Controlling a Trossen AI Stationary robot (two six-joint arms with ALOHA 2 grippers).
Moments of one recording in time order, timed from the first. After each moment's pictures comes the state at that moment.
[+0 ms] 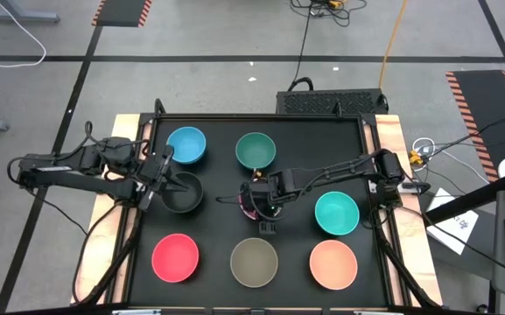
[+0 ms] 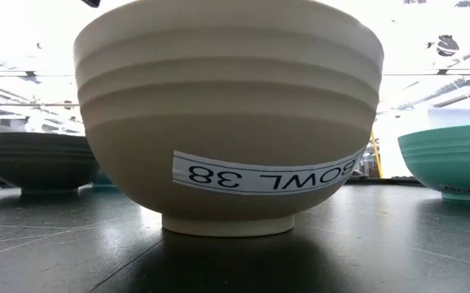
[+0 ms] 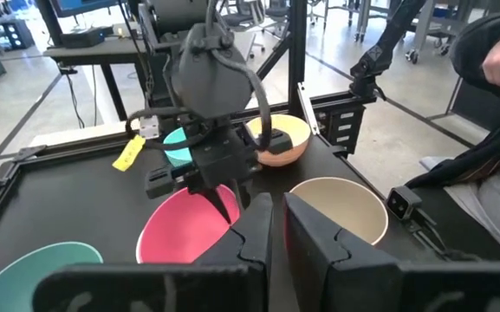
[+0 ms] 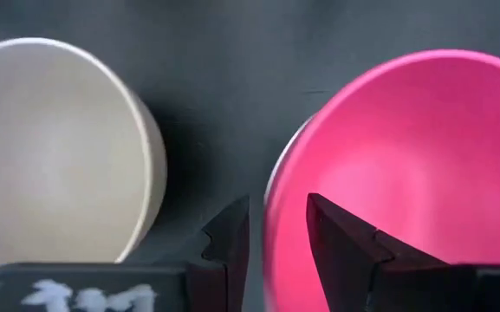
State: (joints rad) left arm 0.00 0.62 0.78 -0.41 0.31 0.13; right arm 0.13 1.96 1.65 -0.86 -0.13 0.17
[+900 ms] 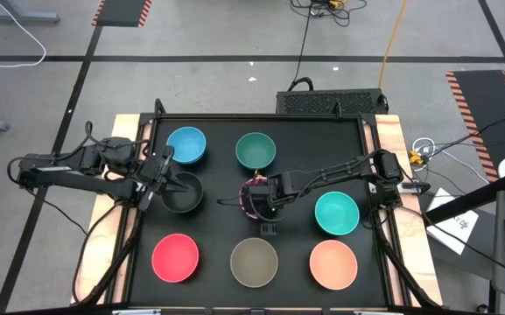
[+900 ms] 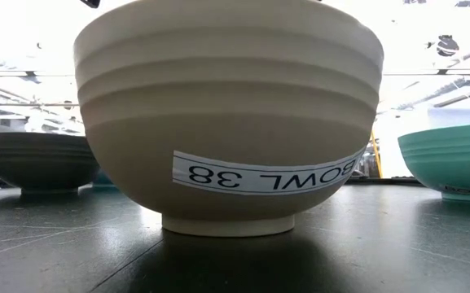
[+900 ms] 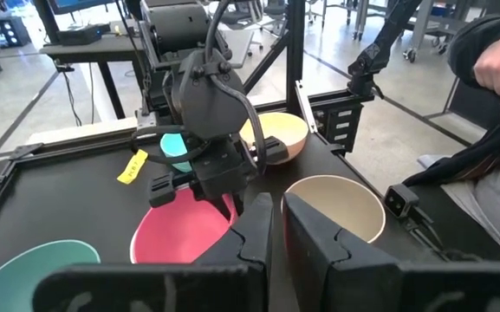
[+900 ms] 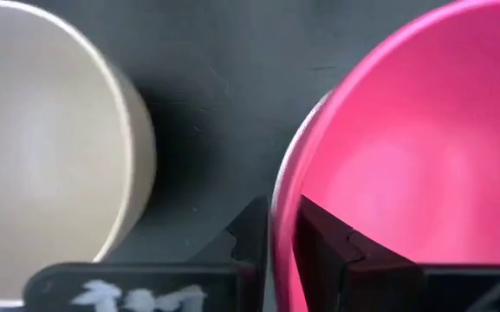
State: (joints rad) left arm 0.00 0.62 0.78 -0.42 0.32 0.12; right arm 0.12 1.97 1.59 -0.82 -0.16 0.16
